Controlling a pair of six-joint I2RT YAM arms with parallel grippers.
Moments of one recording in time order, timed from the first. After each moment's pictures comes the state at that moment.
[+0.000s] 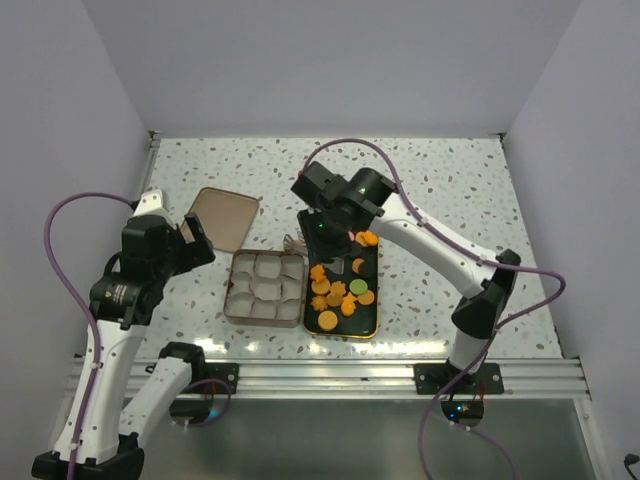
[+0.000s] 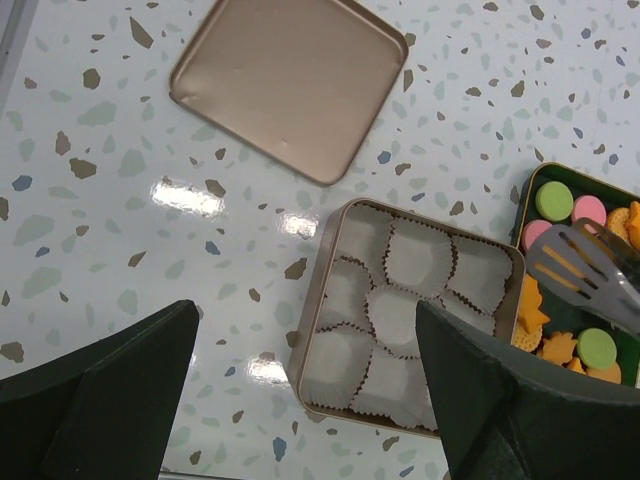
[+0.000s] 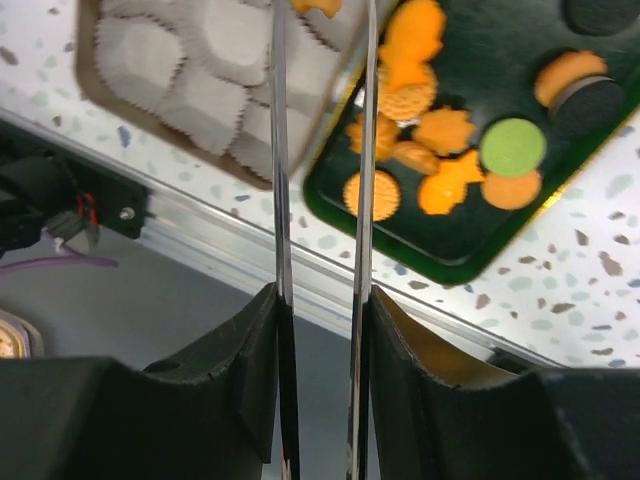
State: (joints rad) left arm -0.15 0.72 1.00 -0.93 -0.17 -0.41; right arm 0.94 1.76 1.94 -1.36 0.02 0.62
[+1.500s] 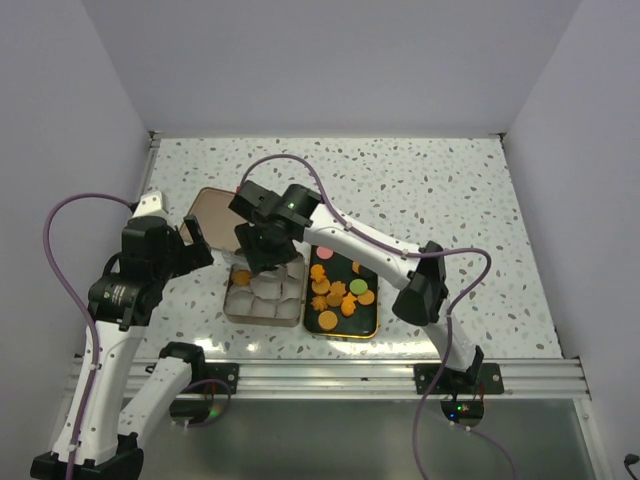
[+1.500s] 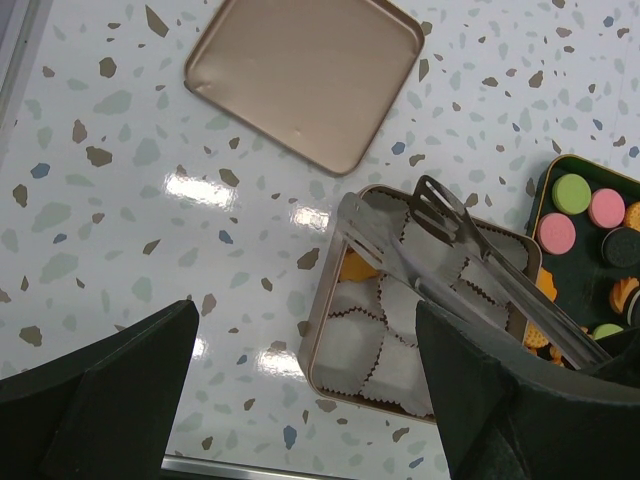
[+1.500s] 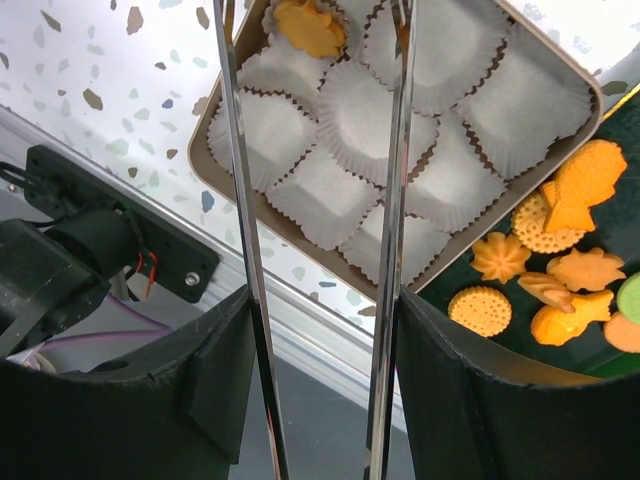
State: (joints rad) left arm -0.15 0.72 1.02 -0.97 -0.20 -0.40; right arm 1.08 2.17 2.31 -1.26 0.02 0.63
